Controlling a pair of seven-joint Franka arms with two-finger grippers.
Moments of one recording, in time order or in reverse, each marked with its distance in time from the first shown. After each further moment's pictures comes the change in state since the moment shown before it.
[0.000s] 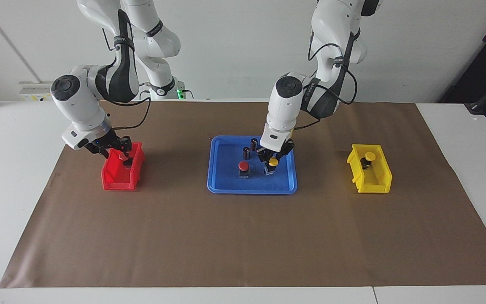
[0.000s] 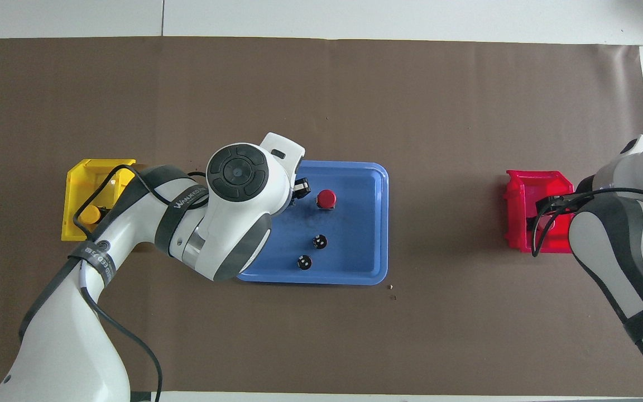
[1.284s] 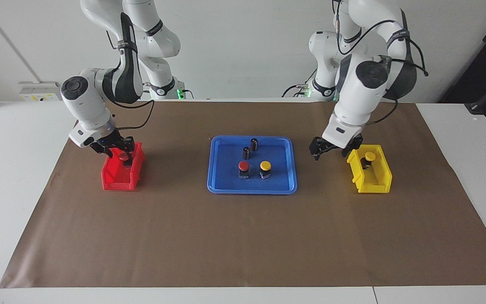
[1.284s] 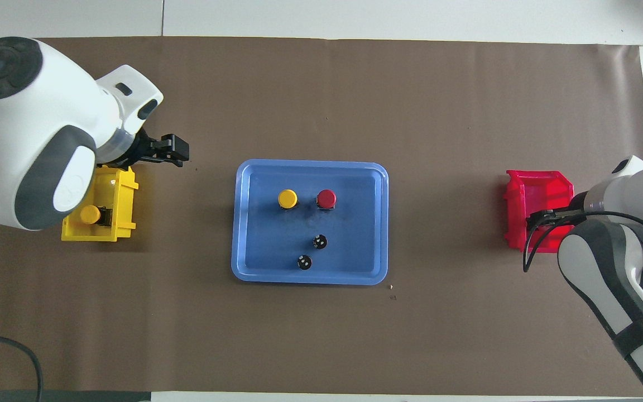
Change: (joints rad) left arm 0.386 -0.178 0.042 0.179 0.015 -0.432 0.701; right arm -0.014 -0.030 0.001 -0.127 0.000 0.139 0.000
